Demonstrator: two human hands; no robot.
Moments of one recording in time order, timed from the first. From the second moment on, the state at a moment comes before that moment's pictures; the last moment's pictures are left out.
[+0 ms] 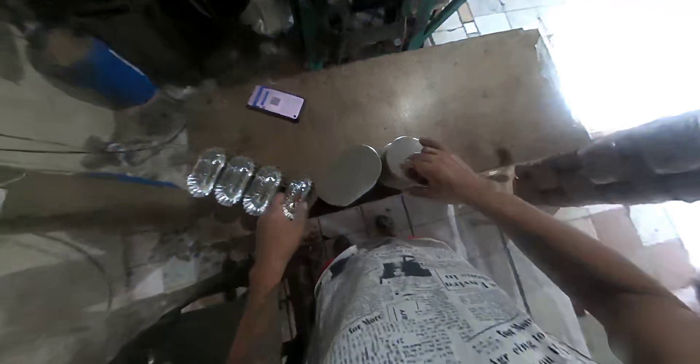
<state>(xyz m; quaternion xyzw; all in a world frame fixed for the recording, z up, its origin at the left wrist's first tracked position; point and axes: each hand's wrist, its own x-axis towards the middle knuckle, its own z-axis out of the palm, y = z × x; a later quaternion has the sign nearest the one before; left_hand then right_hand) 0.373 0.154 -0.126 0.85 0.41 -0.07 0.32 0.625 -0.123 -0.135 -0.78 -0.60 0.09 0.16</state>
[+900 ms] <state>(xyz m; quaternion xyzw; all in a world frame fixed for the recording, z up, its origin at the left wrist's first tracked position) 0.523 0.160 -0.100 0.75 0.00 -0.38 0.55 0.652 -0.134 -0.126 -0.71 -0.57 0.25 0.32</state>
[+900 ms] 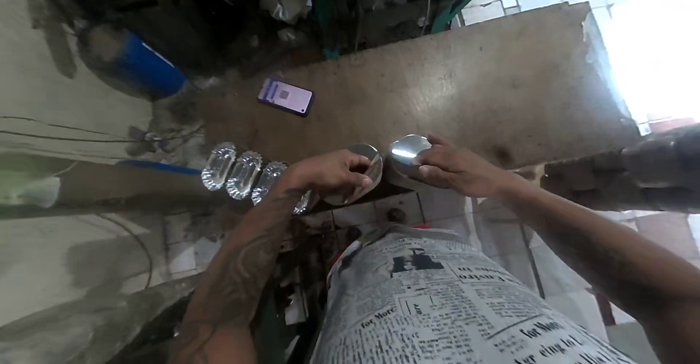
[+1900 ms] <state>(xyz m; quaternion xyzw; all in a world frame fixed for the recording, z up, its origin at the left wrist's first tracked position) 0.515 0.122 -0.086 0.89 0.03 -0.29 0.36 0.629 -0.132 -0.063 -0.81 -0.53 0.12 0.21</state>
